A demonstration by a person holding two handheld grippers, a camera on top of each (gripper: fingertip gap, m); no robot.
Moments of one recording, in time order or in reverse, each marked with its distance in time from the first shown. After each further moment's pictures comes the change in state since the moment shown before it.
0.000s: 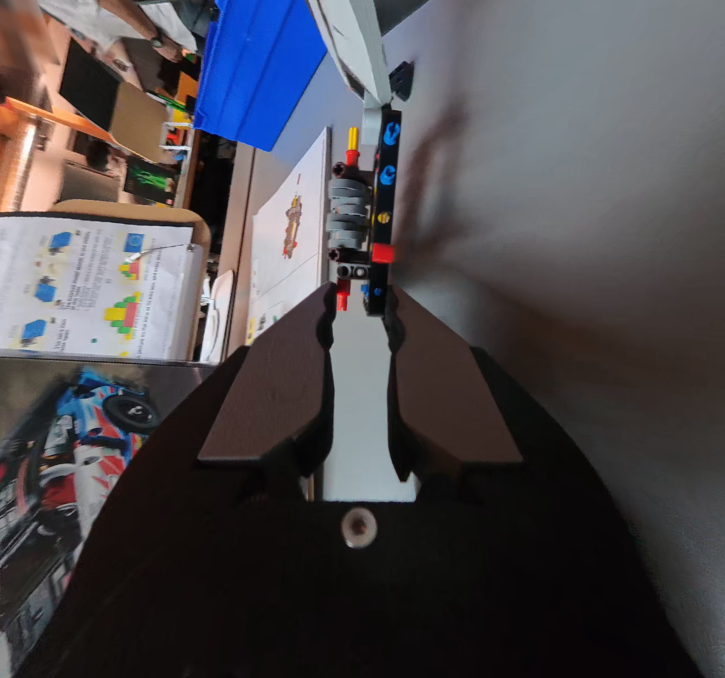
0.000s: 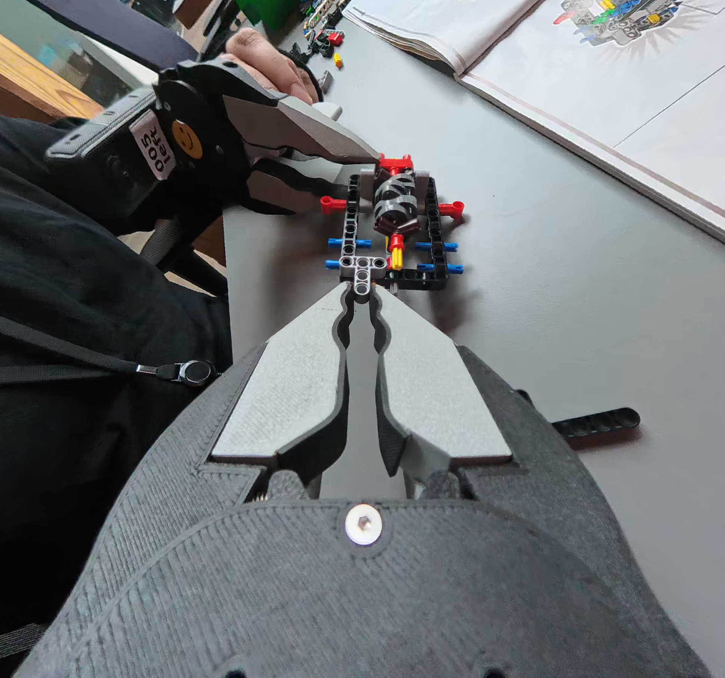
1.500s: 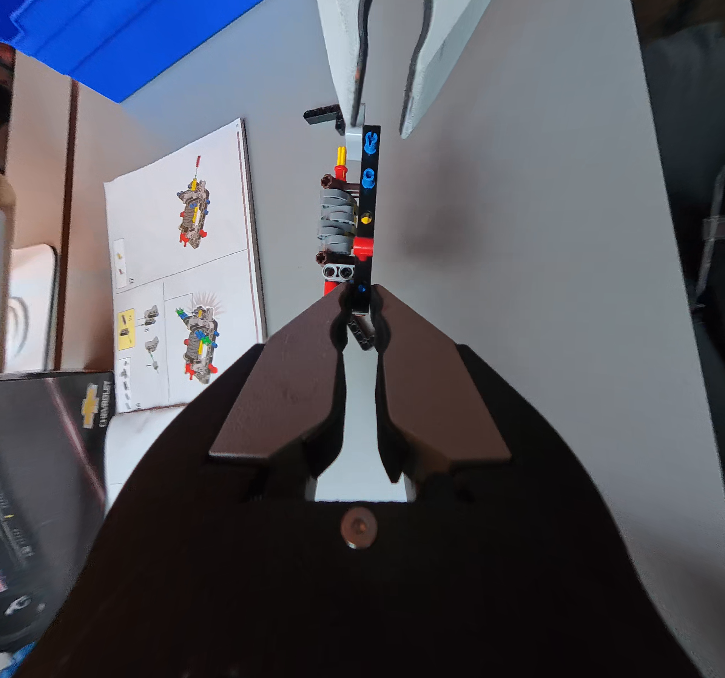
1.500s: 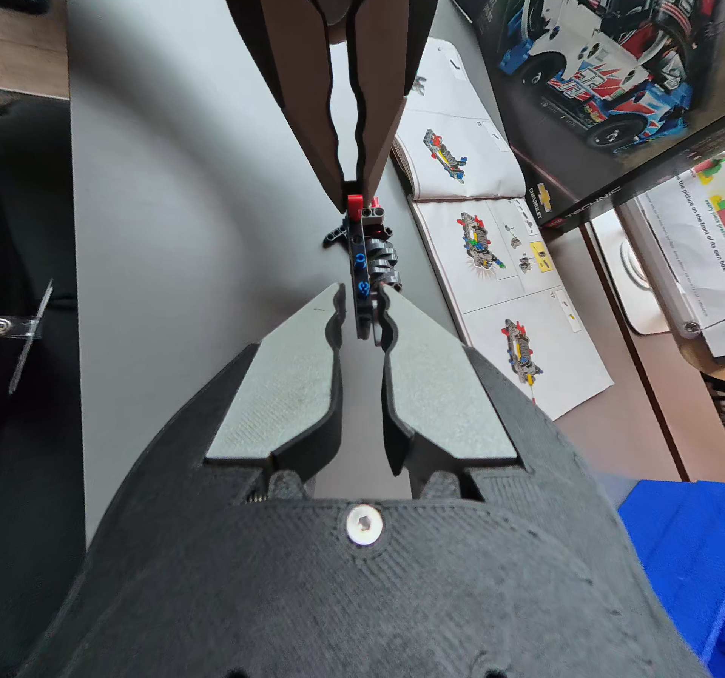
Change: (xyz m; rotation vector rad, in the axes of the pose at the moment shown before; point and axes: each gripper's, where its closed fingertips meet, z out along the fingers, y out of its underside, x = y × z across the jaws) left arm -0.013 -0.029 -0.040 -0.063 0.485 -0.287; right arm -0.050 -0.033 -0.006 -0.073 0.511 -0.851
